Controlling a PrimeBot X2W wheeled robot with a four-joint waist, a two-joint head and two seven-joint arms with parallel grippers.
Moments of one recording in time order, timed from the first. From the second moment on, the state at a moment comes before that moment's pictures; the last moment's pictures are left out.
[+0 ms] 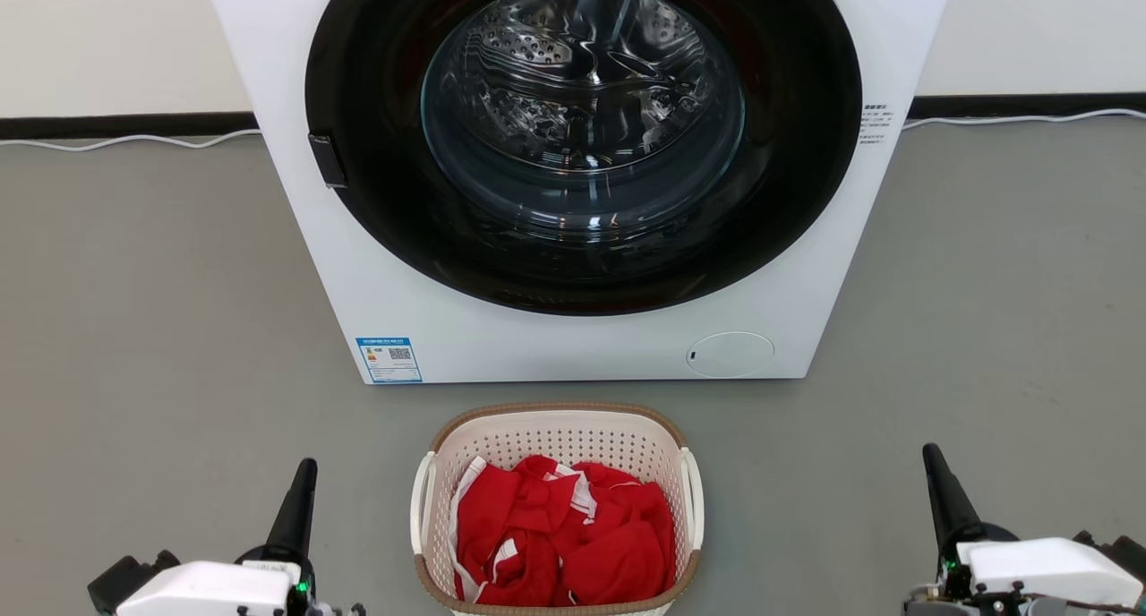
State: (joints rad) left arm -0.02 0.05 0.07 0.30 -1.39 -0.12 0.05; right arm -0.02 -0.06 -0.07 0.28 1.38 0.12 0.01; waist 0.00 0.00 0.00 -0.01
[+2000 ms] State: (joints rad) left arm -0.05 0.04 0.08 0.27 -1.60 -0.12 0.11; right arm -0.06 -0.06 -0.11 0.27 1.62 0.12 0.09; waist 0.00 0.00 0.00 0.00
